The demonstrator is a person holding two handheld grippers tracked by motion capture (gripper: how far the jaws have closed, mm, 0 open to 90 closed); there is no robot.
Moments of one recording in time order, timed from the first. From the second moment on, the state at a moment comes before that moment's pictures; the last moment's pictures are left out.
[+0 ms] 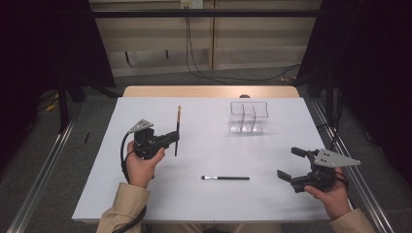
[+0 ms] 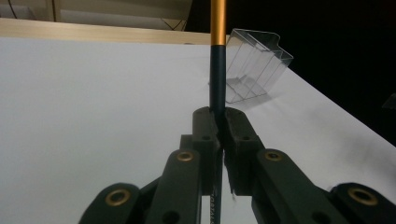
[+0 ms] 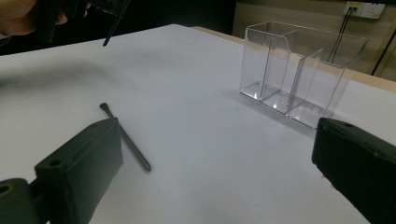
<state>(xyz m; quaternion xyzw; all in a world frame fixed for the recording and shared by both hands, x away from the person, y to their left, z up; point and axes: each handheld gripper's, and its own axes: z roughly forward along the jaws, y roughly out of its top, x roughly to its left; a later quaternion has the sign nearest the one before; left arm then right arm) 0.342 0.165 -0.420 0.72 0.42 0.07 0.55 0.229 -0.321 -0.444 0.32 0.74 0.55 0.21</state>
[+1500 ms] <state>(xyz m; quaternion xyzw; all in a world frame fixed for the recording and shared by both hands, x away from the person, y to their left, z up) 0.327 0.102 -0.413 0.74 0.33 0.03 0.58 0.232 -0.320 -0.445 0.32 0.74 0.55 0.21</state>
